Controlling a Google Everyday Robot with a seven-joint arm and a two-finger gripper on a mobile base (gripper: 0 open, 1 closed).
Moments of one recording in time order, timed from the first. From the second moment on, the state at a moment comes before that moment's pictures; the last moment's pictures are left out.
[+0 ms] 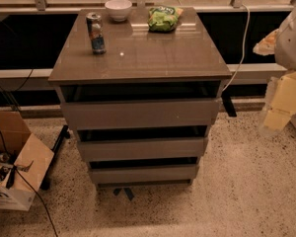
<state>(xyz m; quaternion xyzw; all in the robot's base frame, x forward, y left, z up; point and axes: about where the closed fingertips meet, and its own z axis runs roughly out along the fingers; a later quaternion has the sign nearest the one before) 0.438 -0.217 0.976 -0.60 0.78 -0.03 0.16</state>
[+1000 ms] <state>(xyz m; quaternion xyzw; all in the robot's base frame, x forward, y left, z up) 0.459 -0.213 0.957 -0.58 0.78 -0.06 0.21</state>
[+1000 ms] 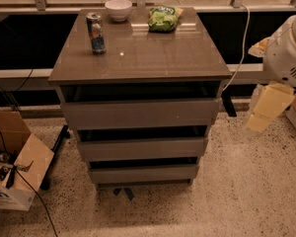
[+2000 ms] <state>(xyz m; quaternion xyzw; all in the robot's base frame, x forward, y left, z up) 0.501 -0.226 0.875 -0.54 0.81 -0.06 0.22</state>
